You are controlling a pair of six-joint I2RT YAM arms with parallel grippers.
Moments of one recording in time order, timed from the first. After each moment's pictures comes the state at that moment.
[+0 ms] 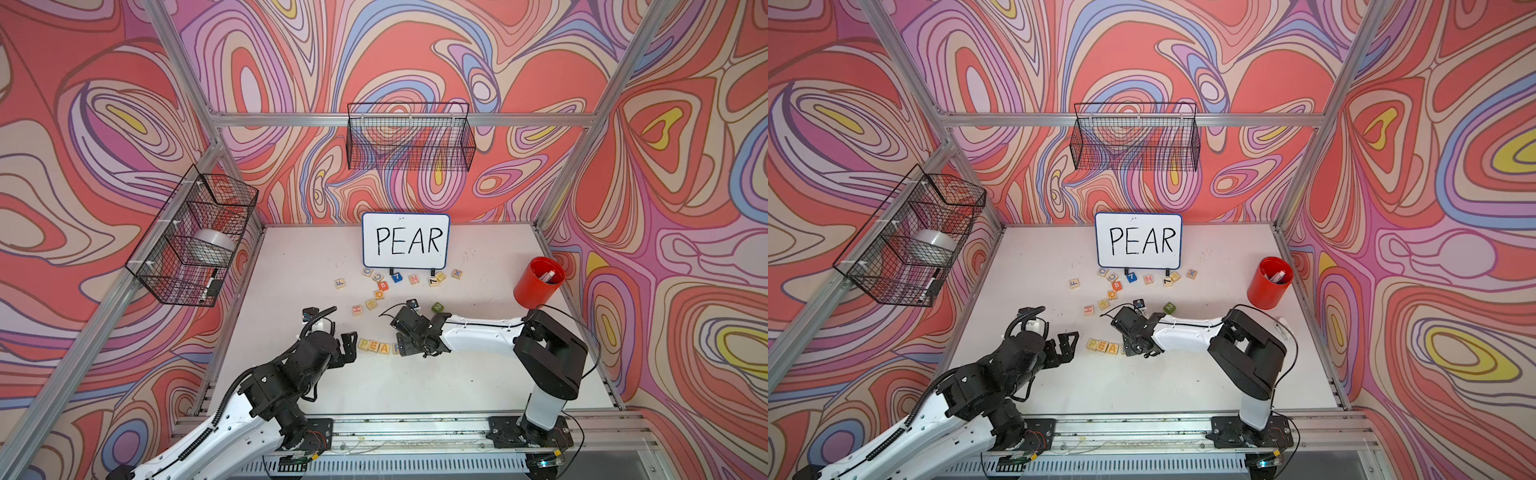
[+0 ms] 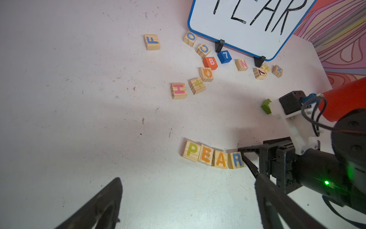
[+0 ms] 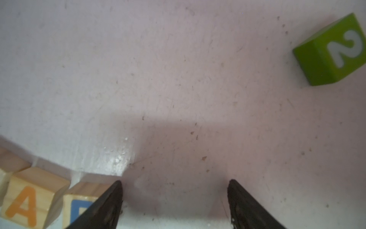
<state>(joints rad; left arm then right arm) -0.81 0.57 0.56 -0.73 -0.40 -0.83 0.96 1.80 1.05 -0.50 0.26 0.68</state>
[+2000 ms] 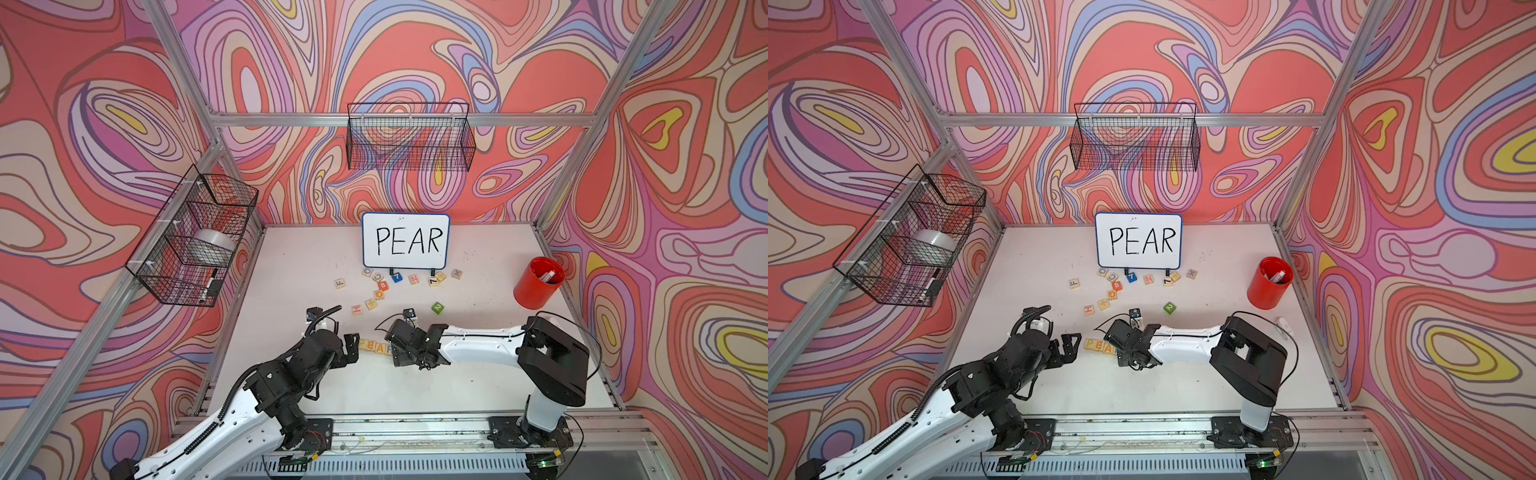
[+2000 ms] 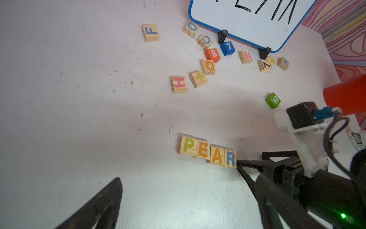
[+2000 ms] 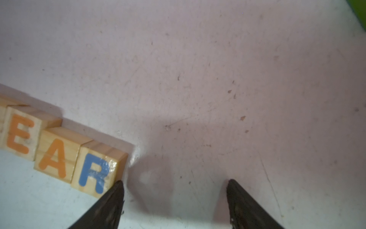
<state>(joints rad) -0.81 0.63 0.55 -0.71 -0.37 -0.84 1.06 1.77 1.02 -0.49 0.26 0.83</state>
